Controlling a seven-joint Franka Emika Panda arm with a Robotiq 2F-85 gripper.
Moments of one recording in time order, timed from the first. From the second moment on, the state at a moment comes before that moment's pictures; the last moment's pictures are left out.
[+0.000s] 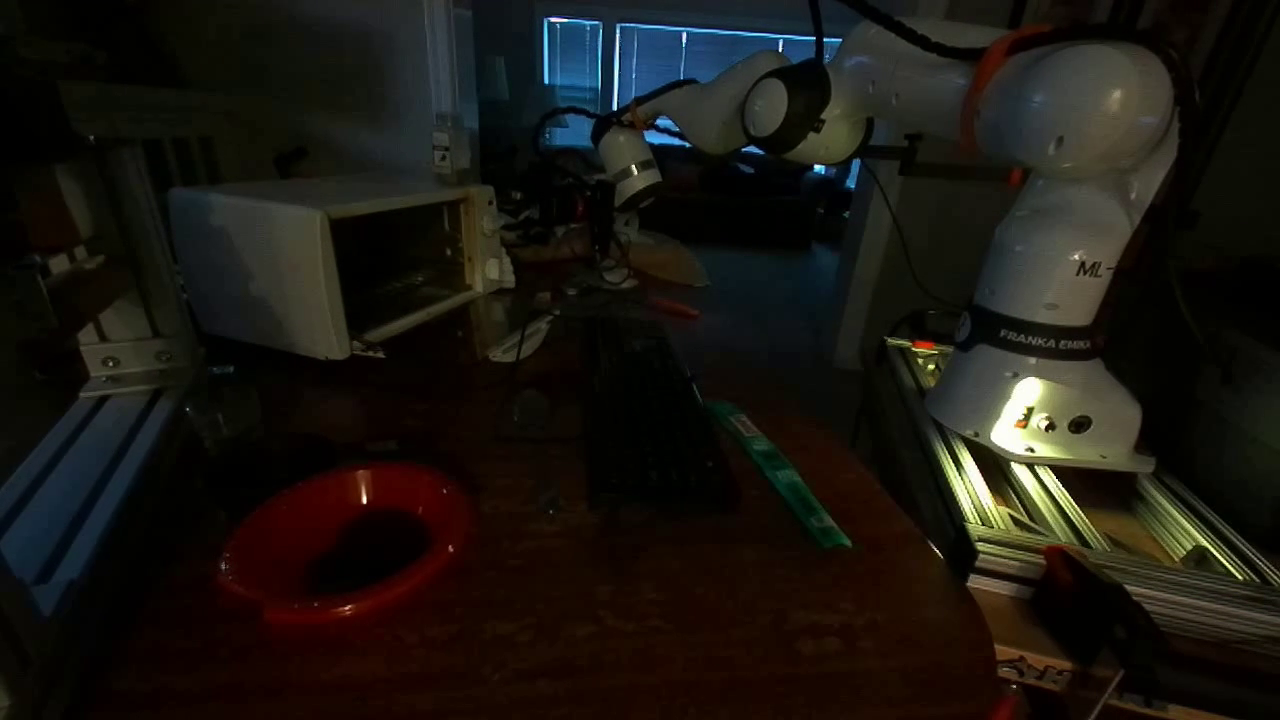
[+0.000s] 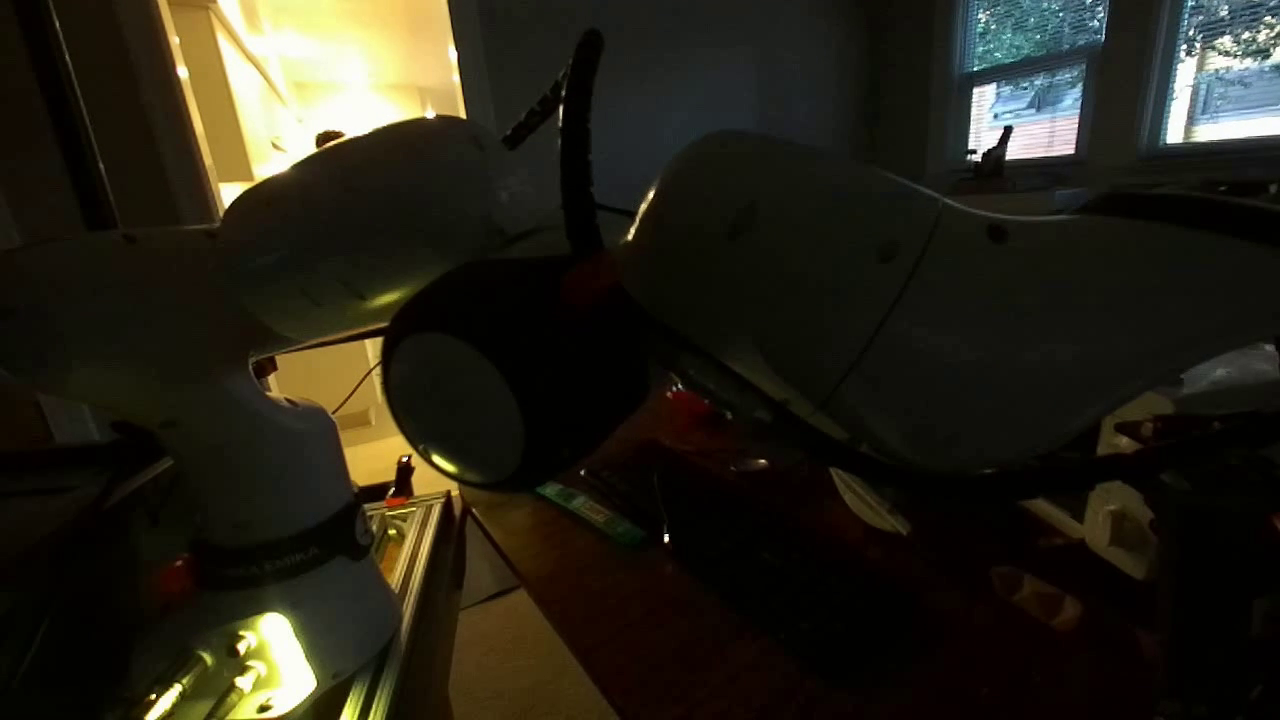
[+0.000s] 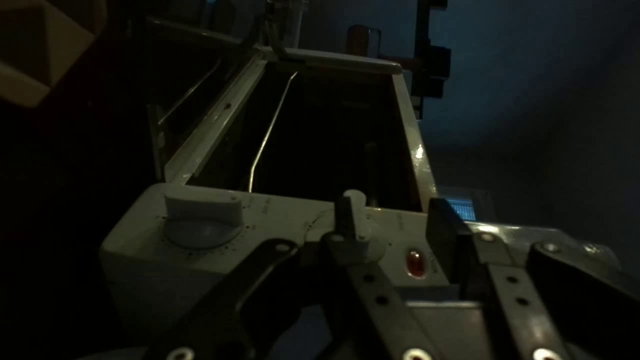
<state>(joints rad) -0.66 1.36 0.11 -0.72 1.26 1.36 -0.64</state>
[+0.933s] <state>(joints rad) -0.63 1.33 0.08 -0.71 1.20 1.39 -0.74</state>
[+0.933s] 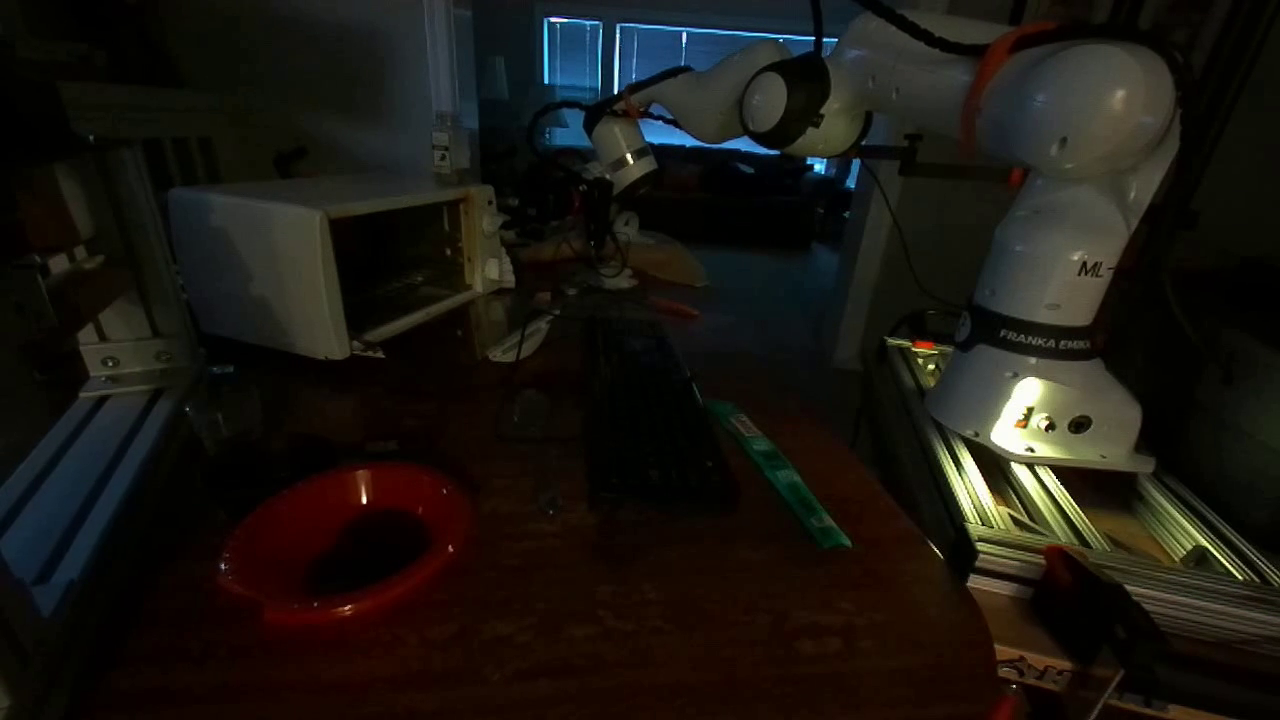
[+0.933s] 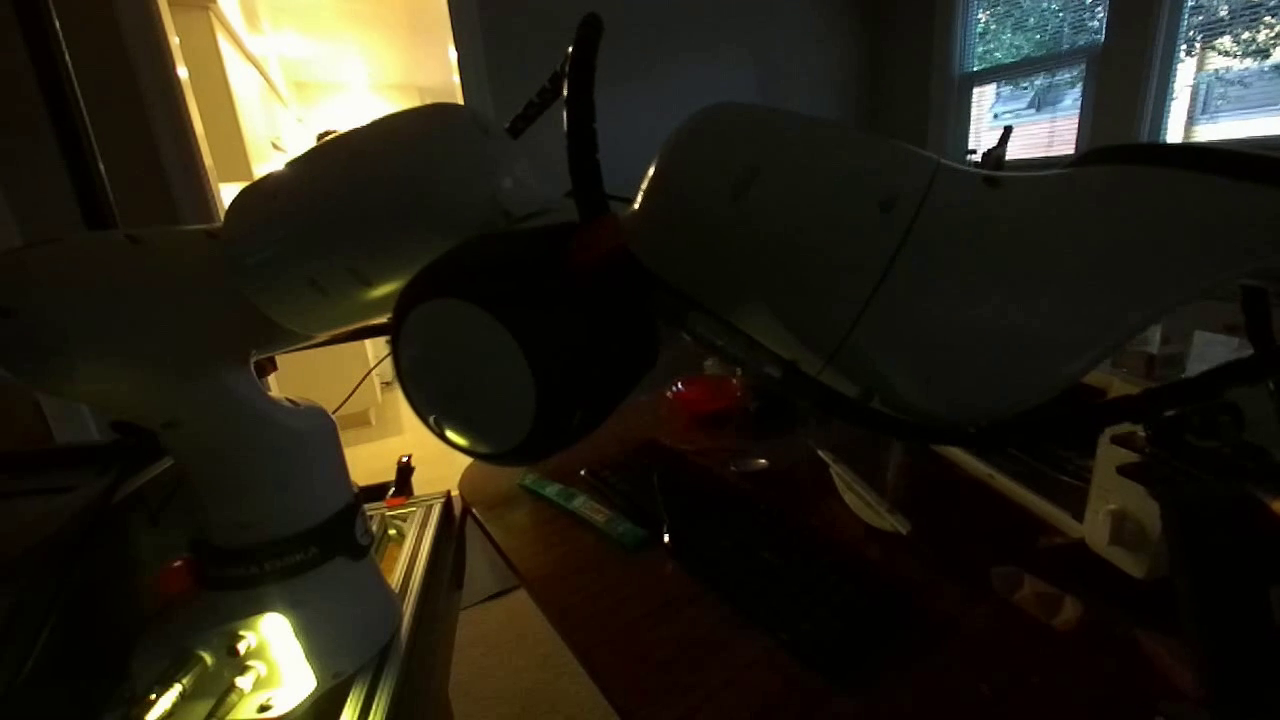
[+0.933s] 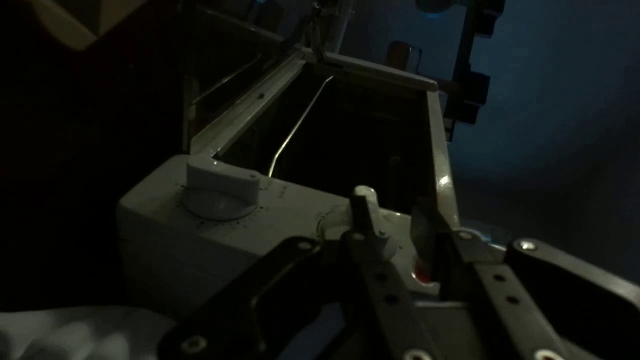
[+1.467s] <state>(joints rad) -0.60 1.28 0.05 -0.73 1.14 1.43 -0.83</state>
